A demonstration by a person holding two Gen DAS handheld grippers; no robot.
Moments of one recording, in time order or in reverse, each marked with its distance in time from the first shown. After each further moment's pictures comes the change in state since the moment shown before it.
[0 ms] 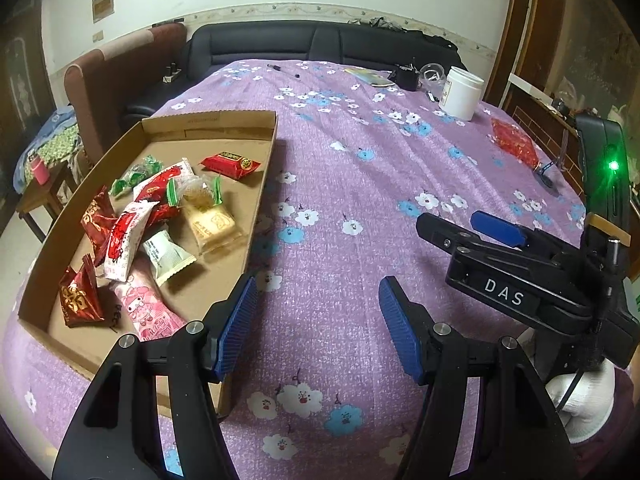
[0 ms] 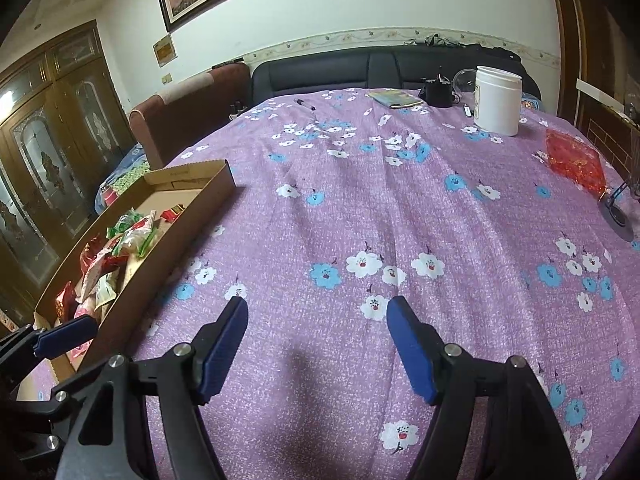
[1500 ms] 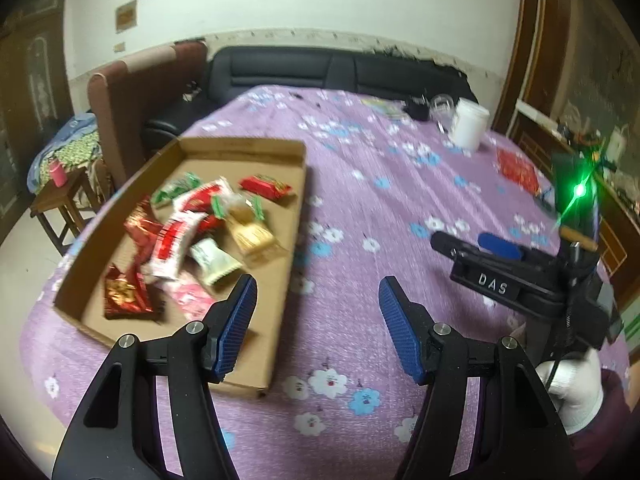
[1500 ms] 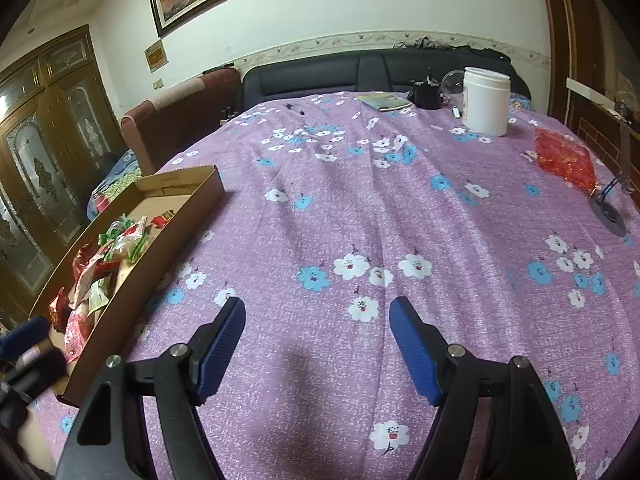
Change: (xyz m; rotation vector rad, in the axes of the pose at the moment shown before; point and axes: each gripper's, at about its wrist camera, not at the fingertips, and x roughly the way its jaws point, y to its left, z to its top) left arm -0.044 0.020 -0.010 -0.053 -0.119 0.037; right arm -0.004 -0.003 -0.001 0.016 -0.025 -0.039
